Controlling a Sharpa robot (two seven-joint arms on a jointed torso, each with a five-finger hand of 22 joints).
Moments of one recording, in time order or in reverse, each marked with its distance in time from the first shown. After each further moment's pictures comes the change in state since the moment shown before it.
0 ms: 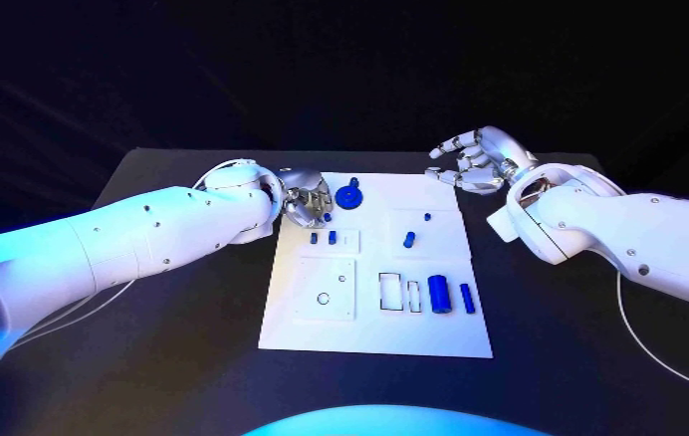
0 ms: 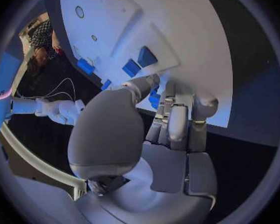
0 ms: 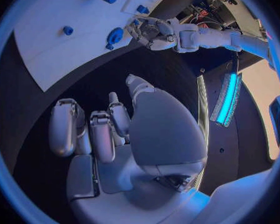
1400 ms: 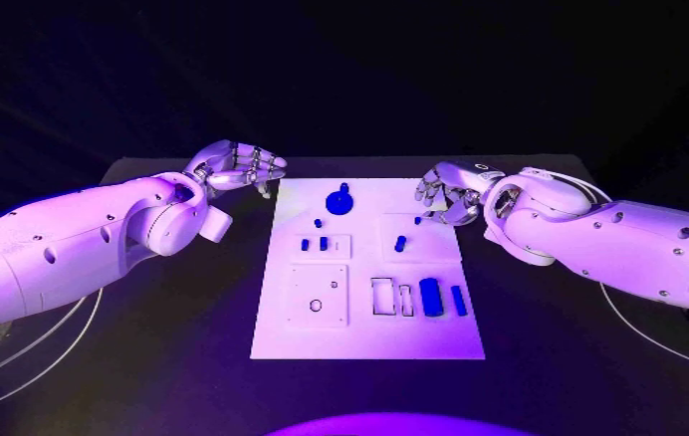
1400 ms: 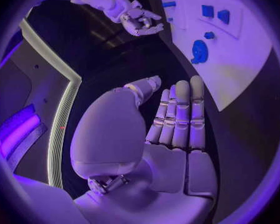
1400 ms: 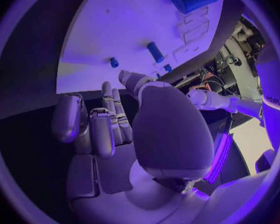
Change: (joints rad) left arm -0.002 -0.251 0.020 0.108 1.073 -0.121 0.369; left_hand 0.003 0.043 -0.052 -0.005 0.005 0.059 0.048 0.021 0.004 -0.102 0.063 -0.018 0.002 -0.375 0.050 -0.352 -0.565 0.055 -0.296 0.043 -0.360 -0.369; right arm -0.036 0.064 -0.004 -0.114 -0.584 0.282 -0.087; right_hand -0.007 -0.122 0.307 -0.140 -0.113 0.092 -0.012 0.067 0.007 -0.269 -0.005 -1.103 -1.089 0.000 0.003 -0.114 0.000 0.046 -0.035 -0.007 -0.124 0.001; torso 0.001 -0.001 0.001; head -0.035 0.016
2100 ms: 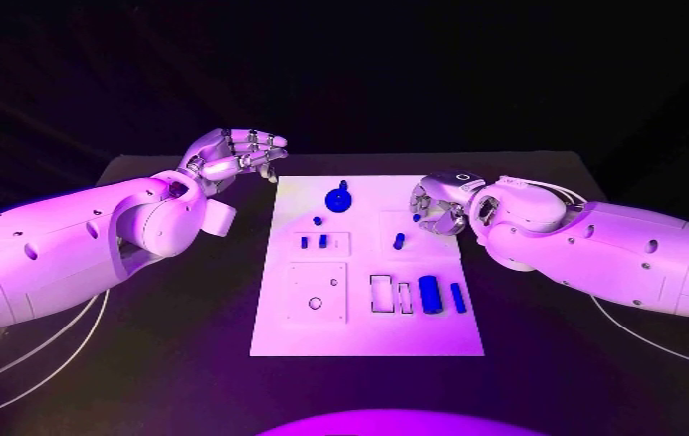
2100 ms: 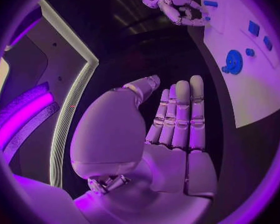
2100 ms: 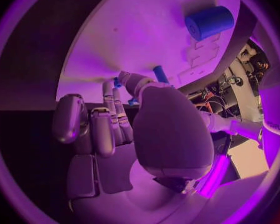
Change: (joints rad) left arm 0.000 -0.027 0.000 0.077 0.170 0.008 0.120; left_hand 0.007 0.007 -0.017 0.000 0.000 0.004 -0.004 0.005 0.001 0.011 -0.011 0.014 0.002 -0.007 -0.007 0.000 -0.006 0.000 0.000 0.000 -0.018 -0.018; right arm -0.031 0.049 -0.003 -0.021 -0.161 0.053 -0.063; right_hand -0.007 0.011 0.018 -0.017 0.010 0.021 -0.014 0.008 0.001 0.032 -0.006 -0.016 -0.032 -0.003 -0.004 0.000 0.000 0.000 0.004 -0.004 0.008 0.000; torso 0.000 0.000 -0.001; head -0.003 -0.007
